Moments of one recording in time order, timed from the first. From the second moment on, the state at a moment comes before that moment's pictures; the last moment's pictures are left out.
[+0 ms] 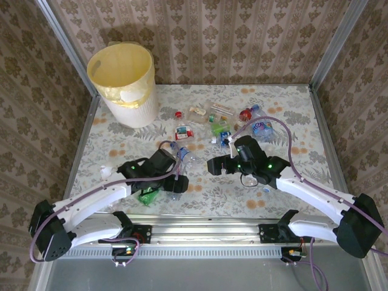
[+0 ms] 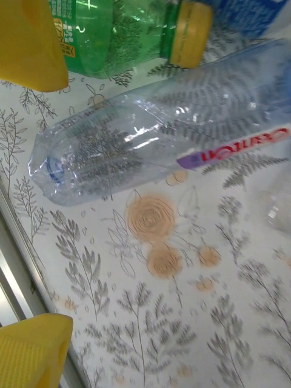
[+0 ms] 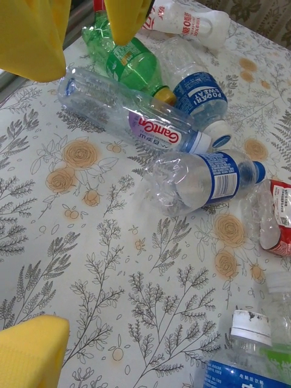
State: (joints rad) left arm -0.89 1.09 0.76 -0.79 0.04 -0.60; right arm 0.68 1.13 0.76 -0.34 -0.13 0.48
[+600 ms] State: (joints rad) left arm -0.89 1.33 0.76 -0.74 0.02 -0.61; right arm 0.68 1.07 0.71 -0.36 -0.12 0.48
